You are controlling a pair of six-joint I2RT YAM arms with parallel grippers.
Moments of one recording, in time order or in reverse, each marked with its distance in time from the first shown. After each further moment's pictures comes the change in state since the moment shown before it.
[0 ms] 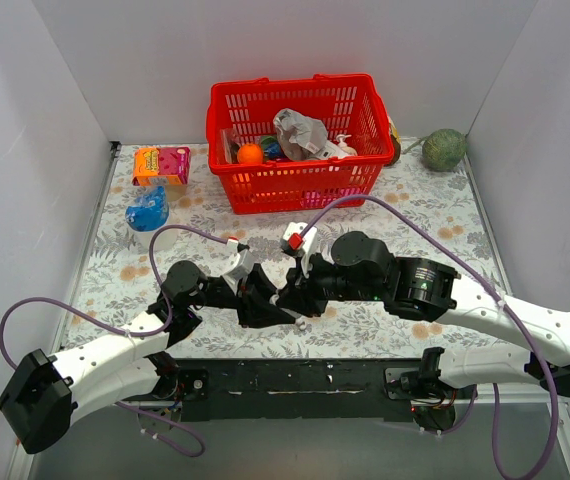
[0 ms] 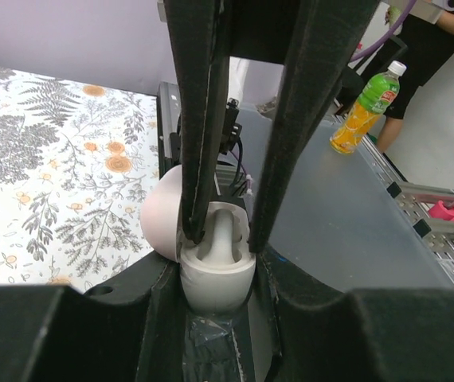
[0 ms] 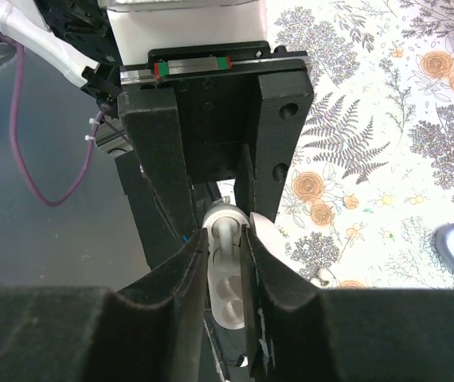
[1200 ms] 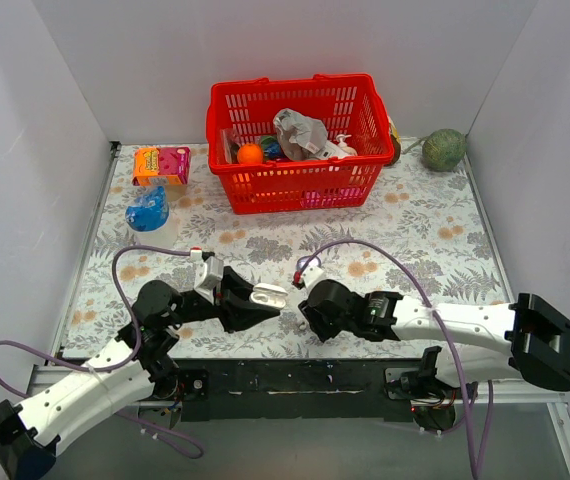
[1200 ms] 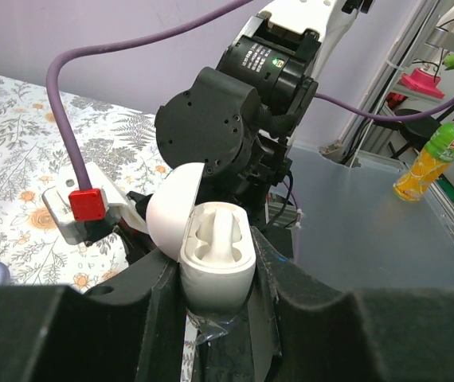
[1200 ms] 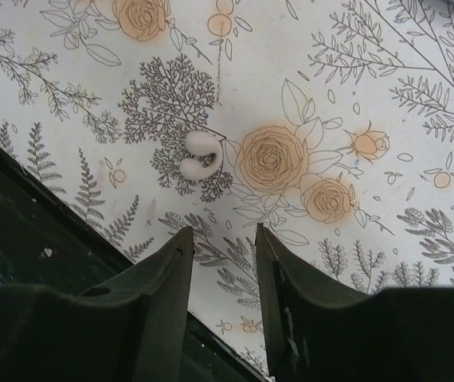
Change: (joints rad) left arm -0.011 -0.353 -0.040 -0.281 -0.274 0.074; right arm -0.035 0.103 -0.539 0.148 0.312 0.173
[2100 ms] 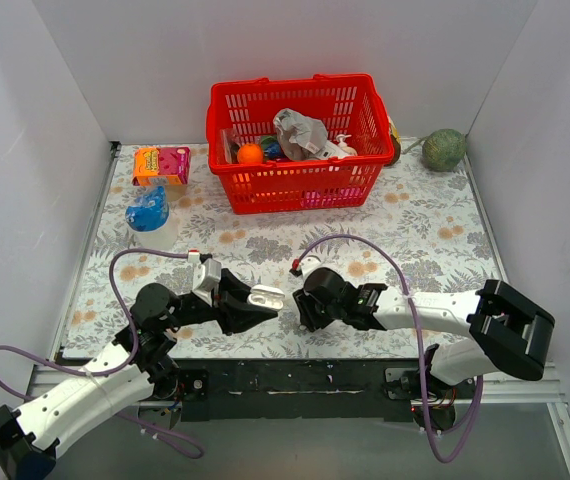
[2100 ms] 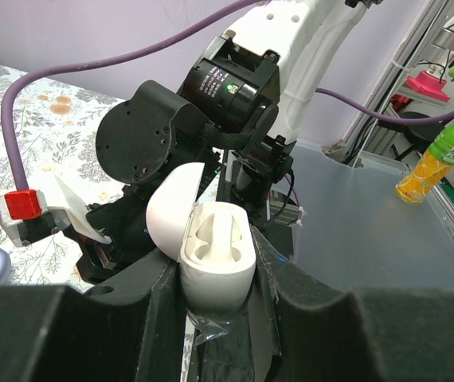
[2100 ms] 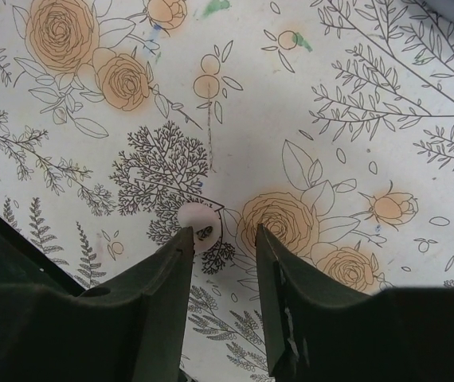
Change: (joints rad) left arm 0.000 -0.056 -0.014 -0.058 -0.028 -0.004; right arm -0.117 0.171 -0.023 0.240 -0.116 0.048
